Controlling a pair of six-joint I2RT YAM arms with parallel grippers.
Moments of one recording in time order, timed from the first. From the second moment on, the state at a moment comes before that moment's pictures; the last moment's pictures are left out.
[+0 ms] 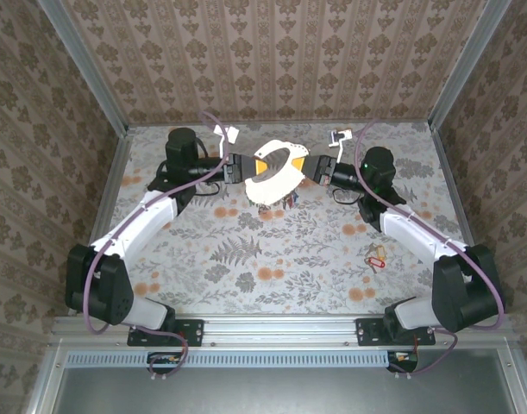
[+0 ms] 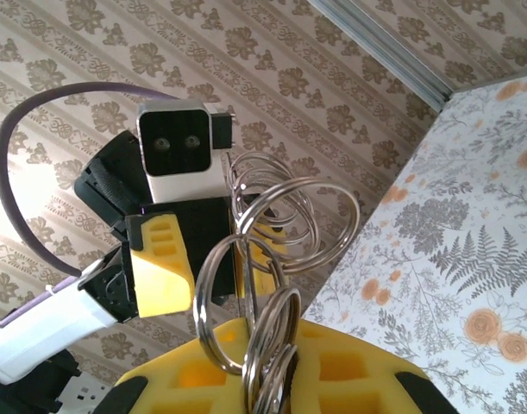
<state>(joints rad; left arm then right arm) -0.41 1.43 1.10 0.16 1.12 -0.70 0.29 1.39 0.87 0.62 -0.87 0.98</state>
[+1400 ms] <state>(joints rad) -0.61 1.33 1.49 -0.55 0.58 0.09 0.67 0.87 0.51 0.31 -0.10 -0.12</state>
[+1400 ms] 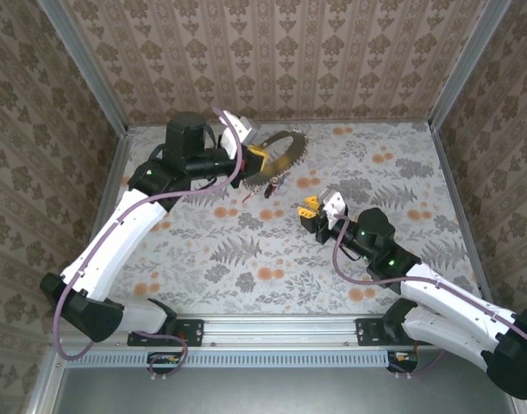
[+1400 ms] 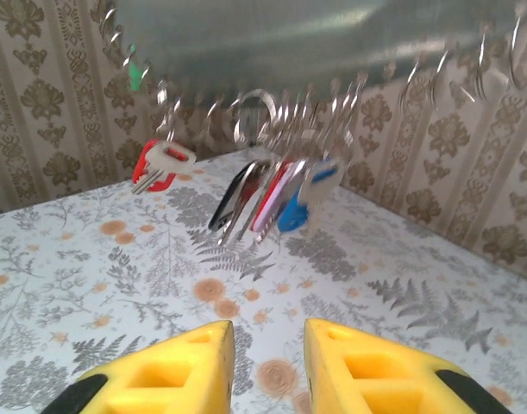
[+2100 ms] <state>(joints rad) -0.62 1.32 1.49 -0.50 0.72 0.04 0.67 1.03 0.59 0.54 -0.24 -0.18</state>
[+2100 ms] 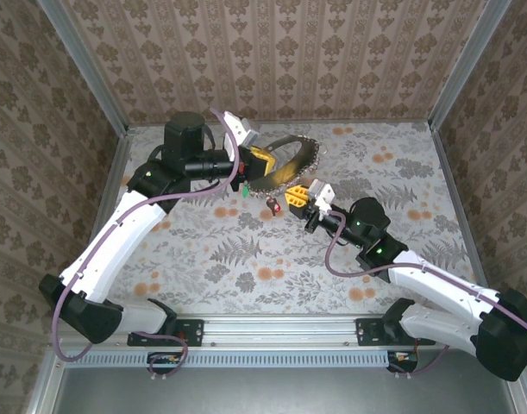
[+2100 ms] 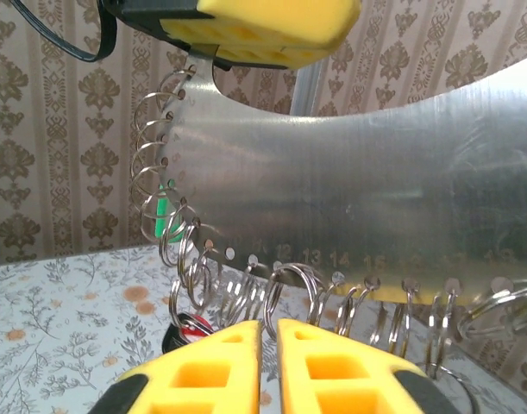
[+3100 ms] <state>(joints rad) -0.62 1.32 1.49 -0.48 0.72 0.01 0.67 1.07 0.60 0.56 -0.20 -0.15</state>
